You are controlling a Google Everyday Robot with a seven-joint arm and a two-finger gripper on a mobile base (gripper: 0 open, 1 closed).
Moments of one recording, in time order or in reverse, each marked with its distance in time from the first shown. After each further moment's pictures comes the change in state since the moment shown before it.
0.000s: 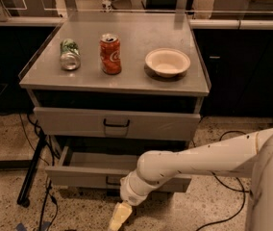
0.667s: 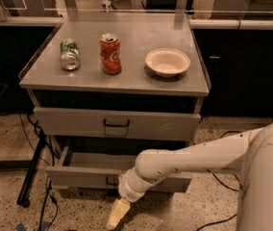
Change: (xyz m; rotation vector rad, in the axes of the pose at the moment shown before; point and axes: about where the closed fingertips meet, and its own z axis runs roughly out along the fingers) arm -0.006 -0.014 0.010 0.011 -0.016 -0.023
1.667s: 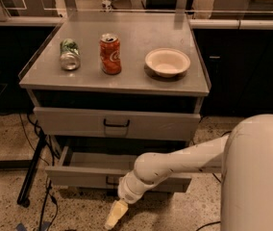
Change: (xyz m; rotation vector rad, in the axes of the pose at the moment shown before) arm 0.015 -0.015 0.034 -0.022 -0.006 0.070
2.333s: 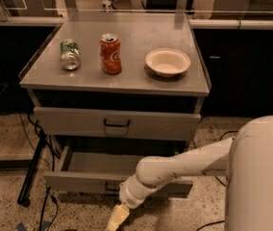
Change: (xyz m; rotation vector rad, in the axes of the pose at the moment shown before) arm 0.012 0.013 -0.002 -0.008 0.007 0.042
